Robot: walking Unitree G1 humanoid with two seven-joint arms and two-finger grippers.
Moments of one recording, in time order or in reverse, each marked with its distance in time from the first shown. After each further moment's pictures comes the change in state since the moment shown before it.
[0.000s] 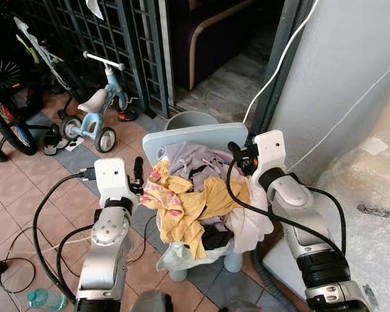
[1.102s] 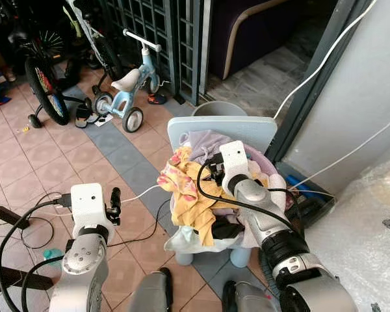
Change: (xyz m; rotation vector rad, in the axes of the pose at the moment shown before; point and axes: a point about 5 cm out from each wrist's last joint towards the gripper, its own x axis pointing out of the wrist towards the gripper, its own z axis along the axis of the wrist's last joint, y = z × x) left arm -0.035 0.022 -0.012 0.055 0.181 0.042; right arm 0.034 0.030 -0.027 0.047 0.199 0.004
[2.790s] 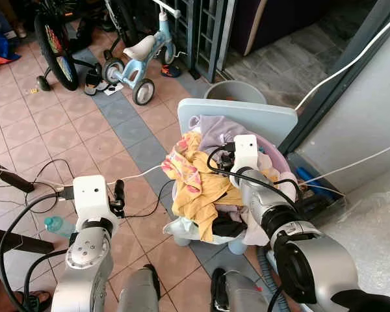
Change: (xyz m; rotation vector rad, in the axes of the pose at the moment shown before) left arm 0.000 -0.009 0.009 -0.018 -0.013 0.000; right arm 0.016 -0.032 -0.009 0.206 0.168 -0.173
